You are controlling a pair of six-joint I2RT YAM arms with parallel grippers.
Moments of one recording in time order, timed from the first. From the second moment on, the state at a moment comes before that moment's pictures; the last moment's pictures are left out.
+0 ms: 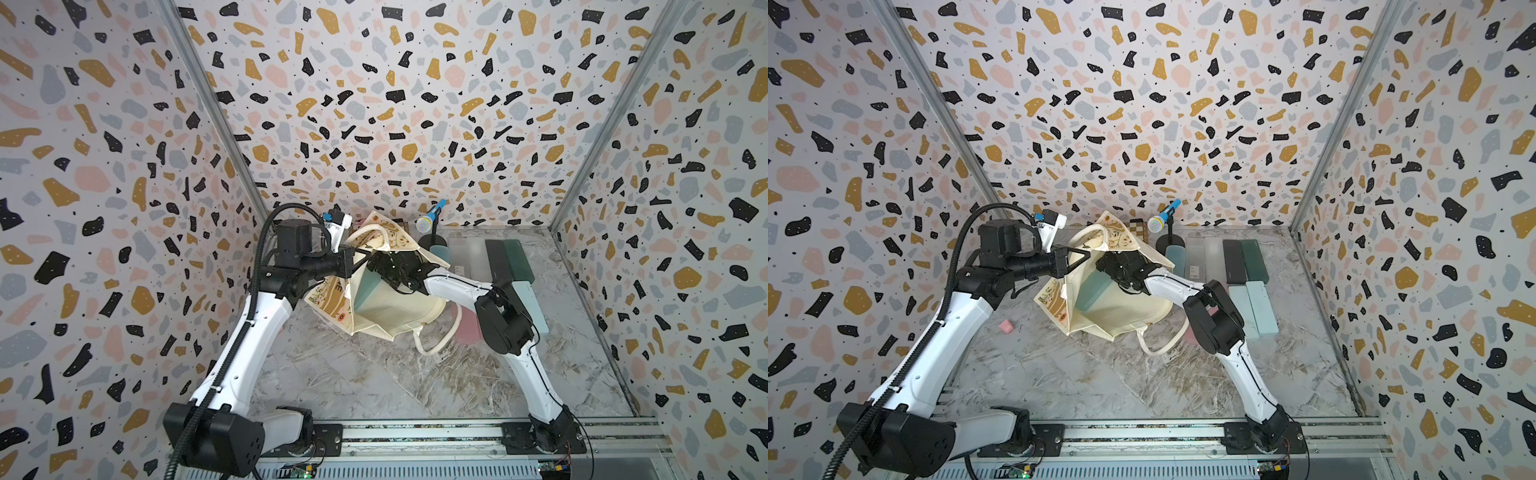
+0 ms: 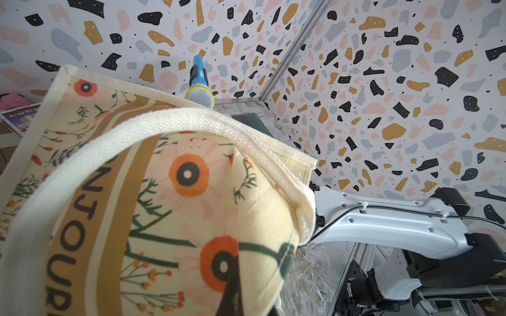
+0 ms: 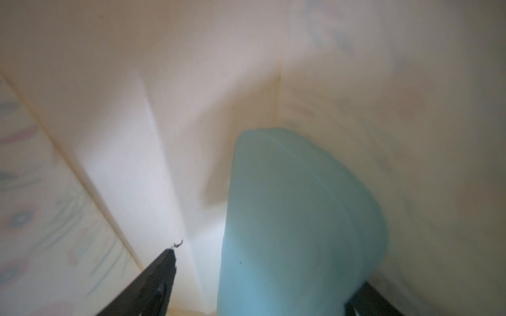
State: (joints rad) left arm -0.16 1.25 1.29 -0.53 0.76 -0.21; right arm 0.75 2.36 1.92 -0.14 -0.12 1.10
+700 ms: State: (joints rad) left arm -0.18 1.25 1.27 -0.49 0.85 -0.21; right arm 0.76 2.49 2.15 -0.33 -0.06 1.02
